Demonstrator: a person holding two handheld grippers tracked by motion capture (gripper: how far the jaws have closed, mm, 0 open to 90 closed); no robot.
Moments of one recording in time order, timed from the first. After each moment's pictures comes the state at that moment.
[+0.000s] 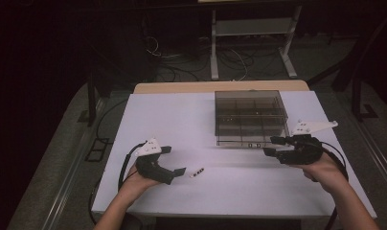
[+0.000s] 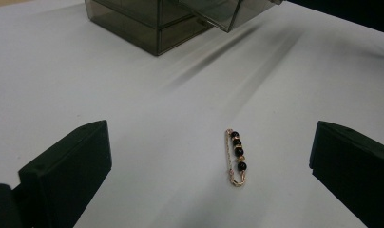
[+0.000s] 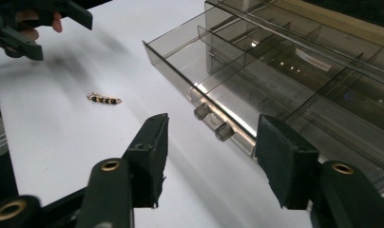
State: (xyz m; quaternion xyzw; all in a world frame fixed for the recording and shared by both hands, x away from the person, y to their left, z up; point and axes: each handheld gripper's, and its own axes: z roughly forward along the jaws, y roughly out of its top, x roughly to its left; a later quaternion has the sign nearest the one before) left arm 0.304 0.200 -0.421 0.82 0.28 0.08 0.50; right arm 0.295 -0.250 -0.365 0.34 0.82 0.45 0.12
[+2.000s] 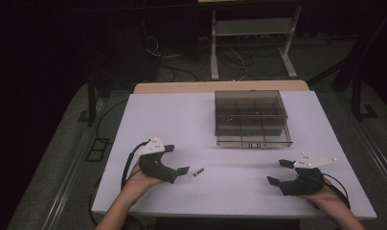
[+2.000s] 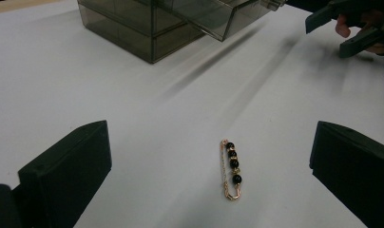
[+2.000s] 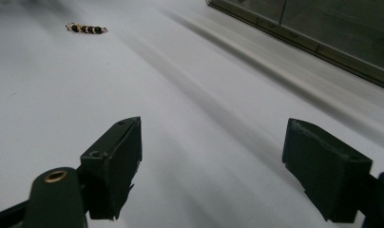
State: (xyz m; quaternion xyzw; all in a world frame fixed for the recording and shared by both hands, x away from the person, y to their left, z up) left arm 0.305 0.189 -0.416 0.82 0.27 0.08 0.50; right arm 0.250 -0.265 -0.440 0.35 0.81 0.44 0.14
